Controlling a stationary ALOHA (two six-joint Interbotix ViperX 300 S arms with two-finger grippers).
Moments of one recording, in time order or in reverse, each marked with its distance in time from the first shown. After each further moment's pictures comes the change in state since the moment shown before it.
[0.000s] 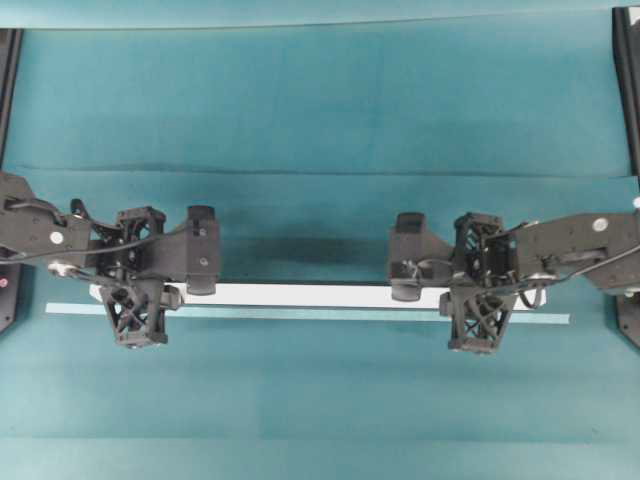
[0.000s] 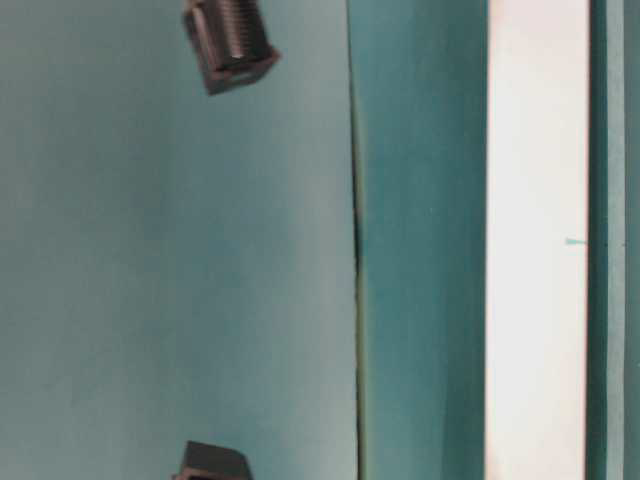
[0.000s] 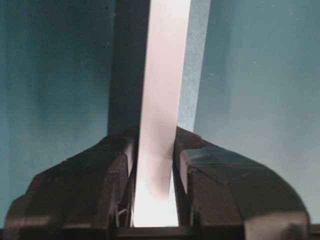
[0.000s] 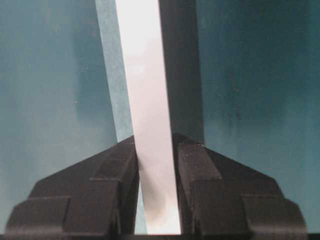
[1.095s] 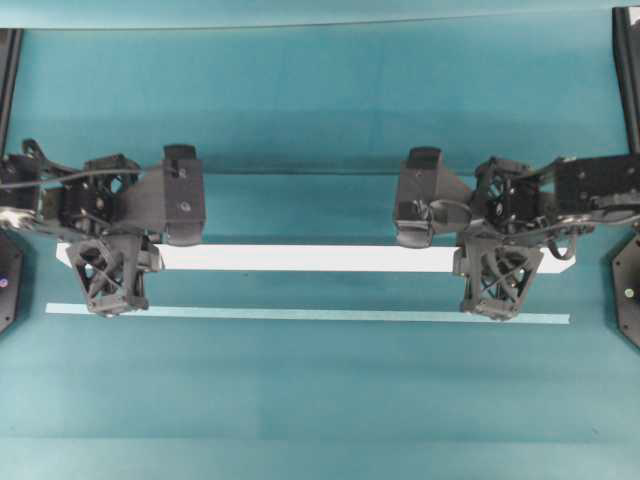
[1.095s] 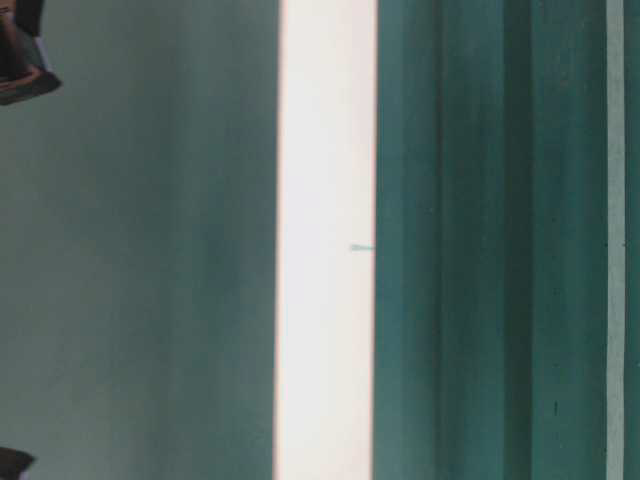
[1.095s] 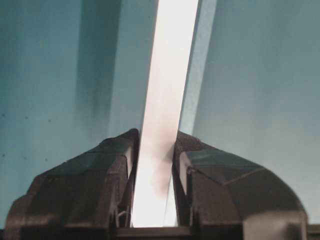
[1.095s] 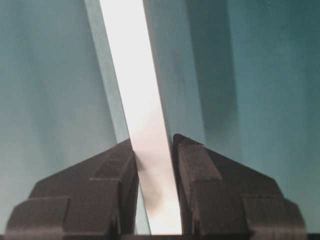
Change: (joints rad) left arm 0.058 -0.221 -0.218 0.003 0.419 0.015; right arm -0.069 -0.176 -0.229 -0.011 0.420 -0.002
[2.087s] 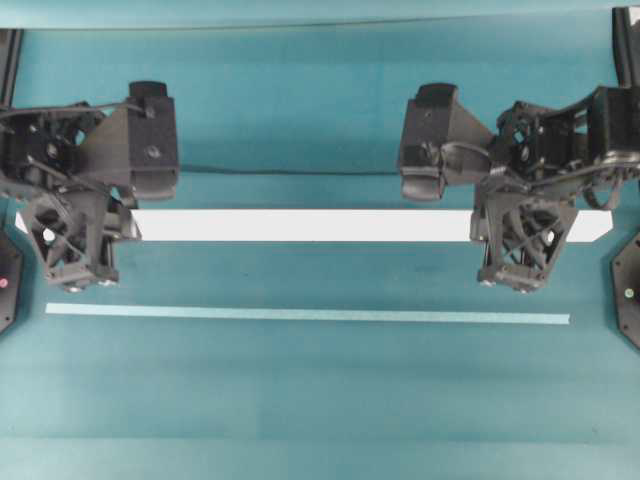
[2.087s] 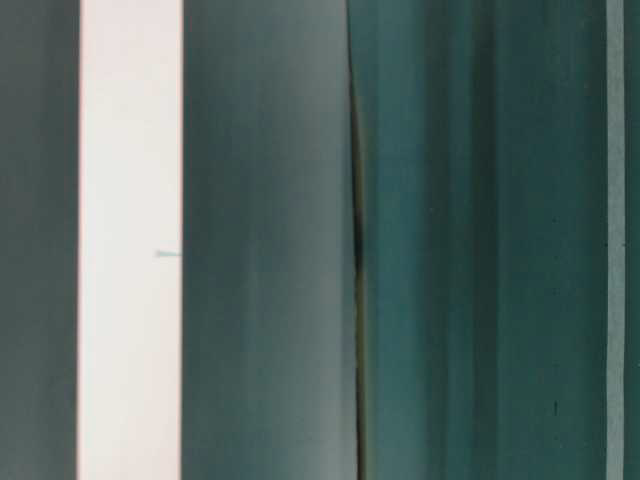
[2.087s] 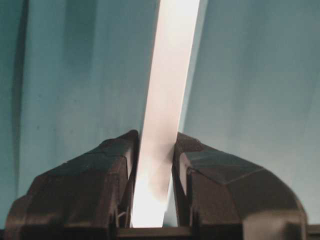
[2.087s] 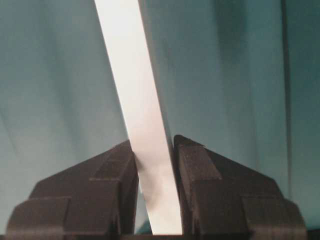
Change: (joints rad) left arm 0.012 -0.067 -0.245 0.002 0.298 0.005; right arm -0.018 -0.029 -0.288 0.000 0.327 -0.005
